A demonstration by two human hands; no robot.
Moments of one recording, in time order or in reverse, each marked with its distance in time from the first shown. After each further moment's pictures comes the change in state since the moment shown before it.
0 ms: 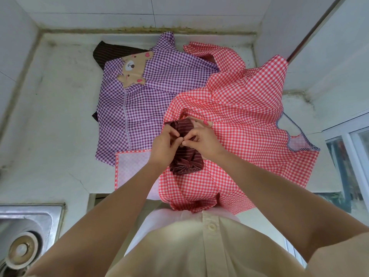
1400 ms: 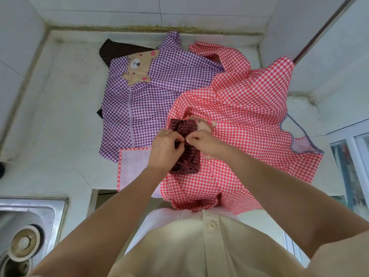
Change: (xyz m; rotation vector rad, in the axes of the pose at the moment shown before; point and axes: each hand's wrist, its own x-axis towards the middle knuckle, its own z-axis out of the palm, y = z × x) left_hand -0.013 -0.003 -0.002 0.330 0.161 0.280; right_hand 0.005 -0.012 -0.006 0.049 -0.312 0.385
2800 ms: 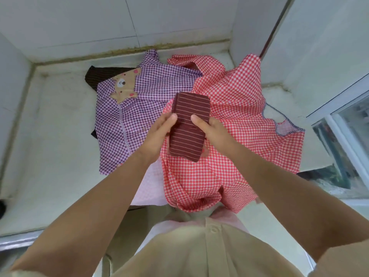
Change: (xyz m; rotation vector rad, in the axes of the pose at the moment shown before) left_hand 0.038 0.023 -0.051 -1.046 -0.450 -0.316; right_hand -0.049 -0.010 -0.010 0.484 0.378 -0.305
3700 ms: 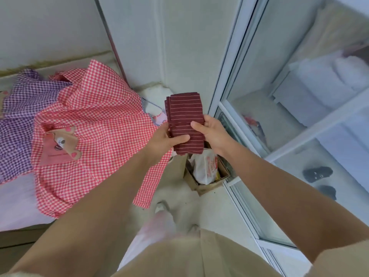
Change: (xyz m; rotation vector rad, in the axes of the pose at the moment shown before) left_hand -0.012 -0.047 0.387 0.153 -0.337 -0.034; right_hand -0.216 0.044 -0.327 0.215 0.317 0.056
